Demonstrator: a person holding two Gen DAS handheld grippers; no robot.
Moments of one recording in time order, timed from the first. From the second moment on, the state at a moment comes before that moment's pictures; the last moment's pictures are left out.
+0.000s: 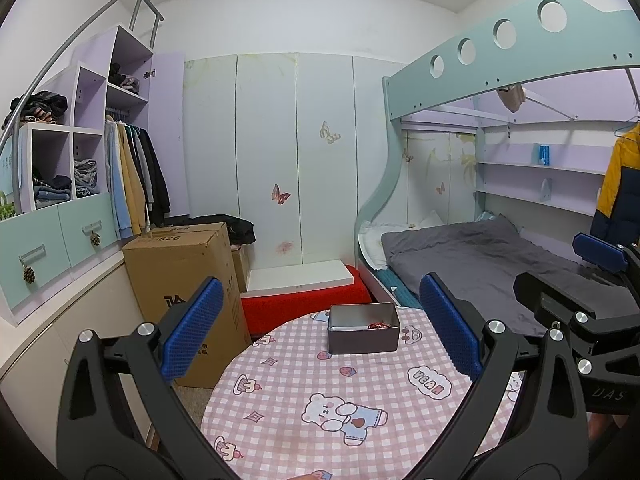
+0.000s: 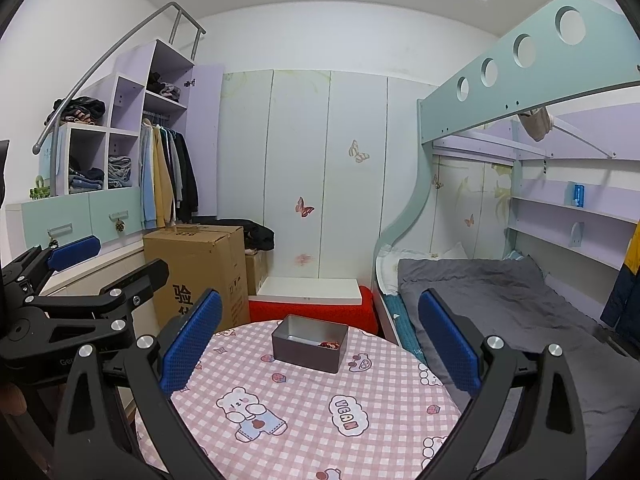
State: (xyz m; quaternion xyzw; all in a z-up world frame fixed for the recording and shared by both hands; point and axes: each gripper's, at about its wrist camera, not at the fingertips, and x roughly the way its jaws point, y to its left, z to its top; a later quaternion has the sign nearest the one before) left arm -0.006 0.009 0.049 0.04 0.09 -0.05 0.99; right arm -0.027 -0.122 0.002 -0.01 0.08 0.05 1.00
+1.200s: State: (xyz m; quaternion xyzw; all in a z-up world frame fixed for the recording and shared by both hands) left arm 0.016 0.010 0.033 0.04 0.11 -0.05 0.99; right arm -0.006 -0.119 -0.010 -0.01 0.10 0.05 0.99
